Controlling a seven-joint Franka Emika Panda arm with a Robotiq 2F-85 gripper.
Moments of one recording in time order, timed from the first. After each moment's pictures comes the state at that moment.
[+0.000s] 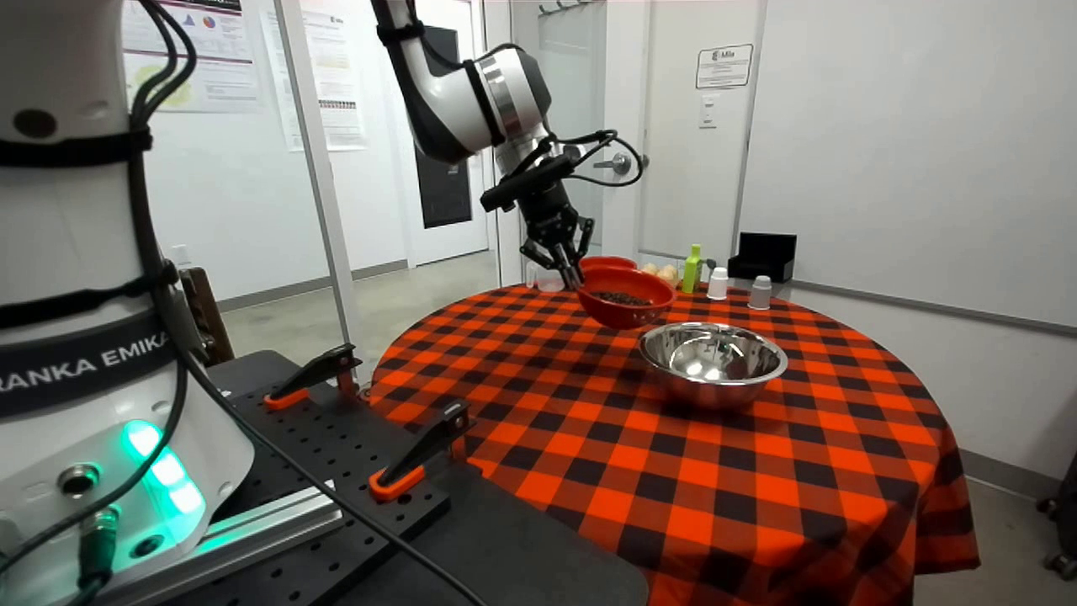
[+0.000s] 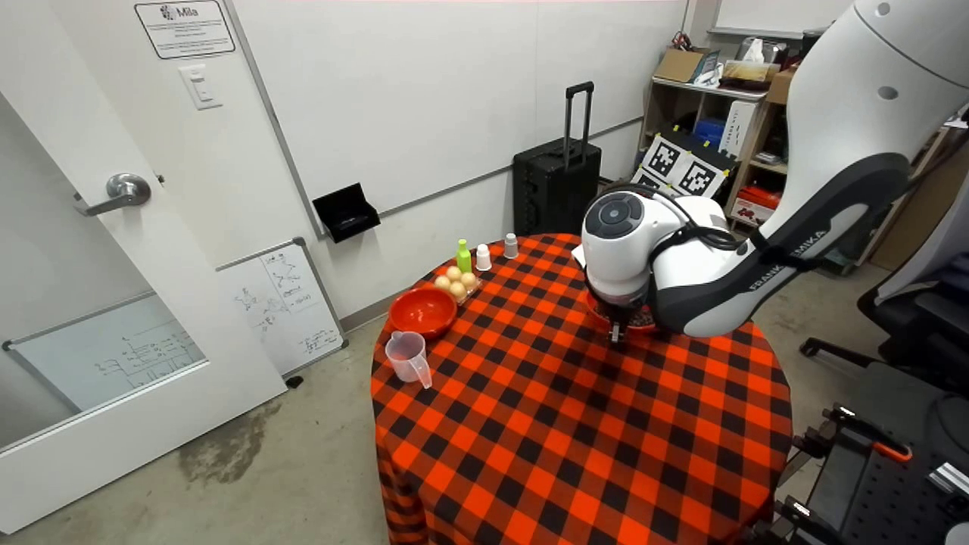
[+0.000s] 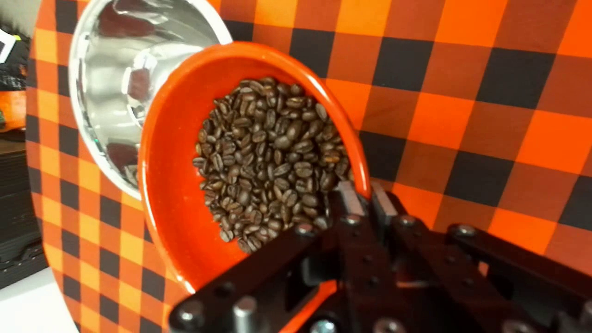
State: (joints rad) arm 0.20 0.42 -0.14 -2.24 -0.76 2.59 0.30
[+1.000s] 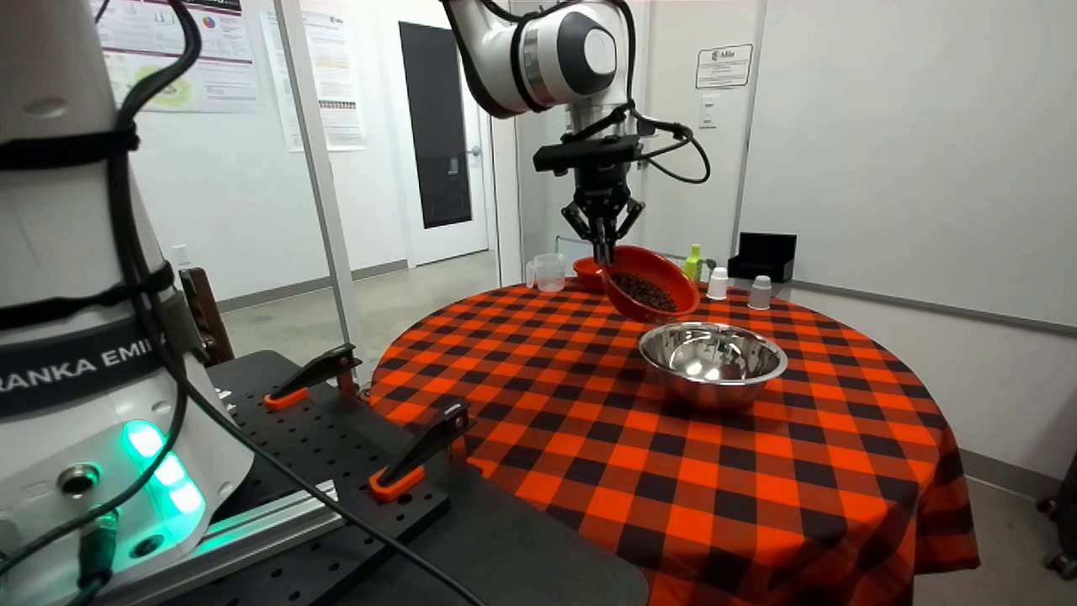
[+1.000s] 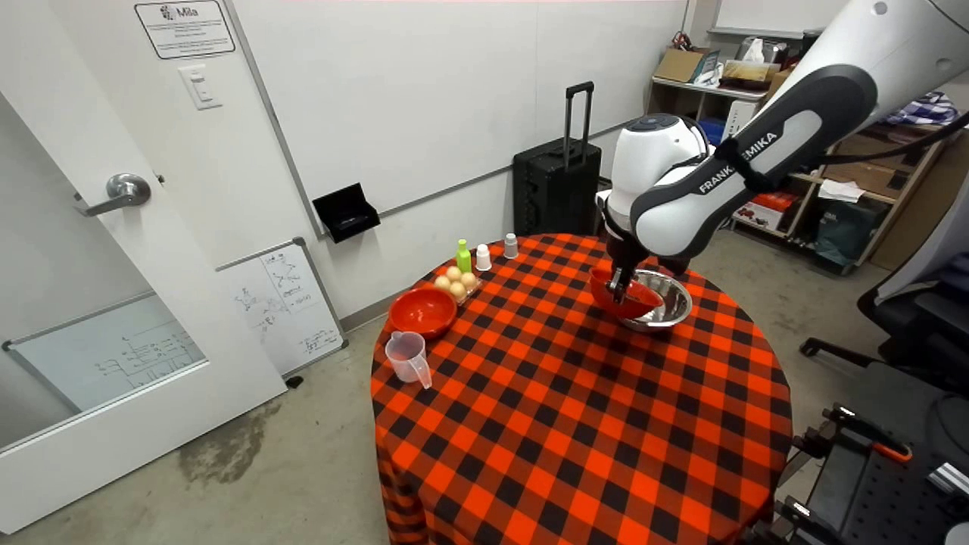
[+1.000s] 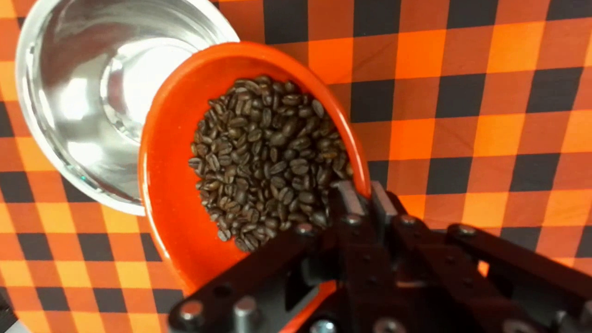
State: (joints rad) arm -0.08 0.38 0.00 -2.16 -0.17 2.59 -0.18
